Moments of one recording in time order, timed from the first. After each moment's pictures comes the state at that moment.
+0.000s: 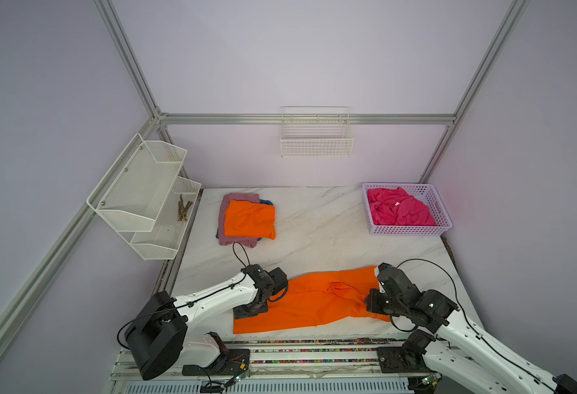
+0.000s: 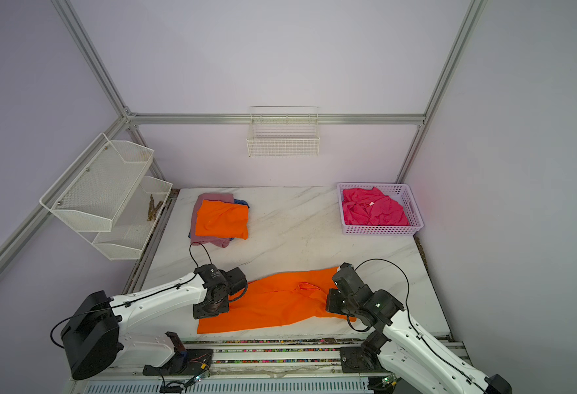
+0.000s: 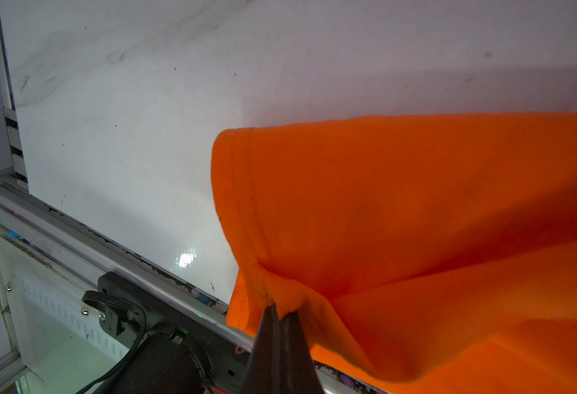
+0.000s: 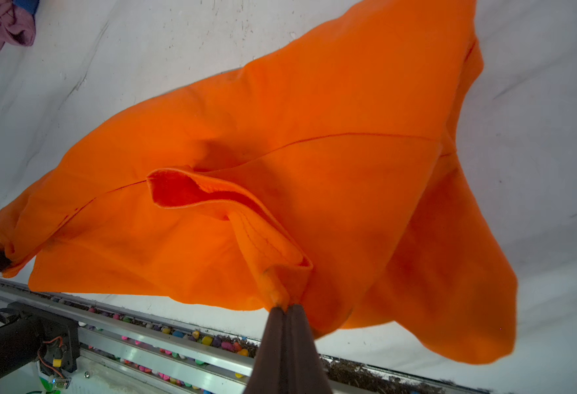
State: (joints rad) left arm -0.83 1.36 0.80 -1.25 -0.31 -1.16; right arm 0.65 0.72 0.58 -0.88 -0.02 0.81
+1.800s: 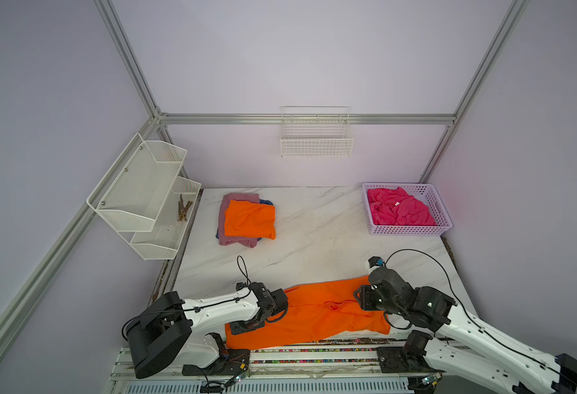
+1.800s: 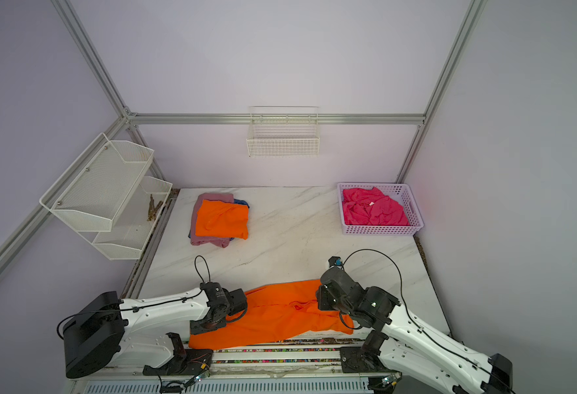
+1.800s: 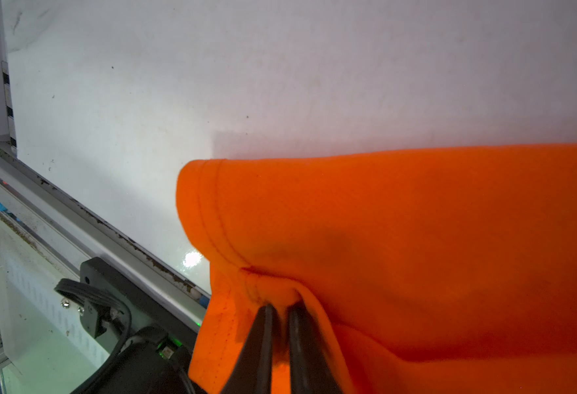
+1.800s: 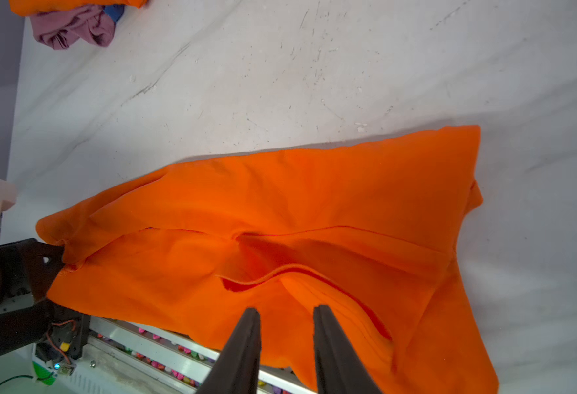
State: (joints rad) left arm -0.97 1.34 0.64 -1.19 -0.34 -1.35; right arm 0.85 0.84 0.69 -0.78 0.11 0.79
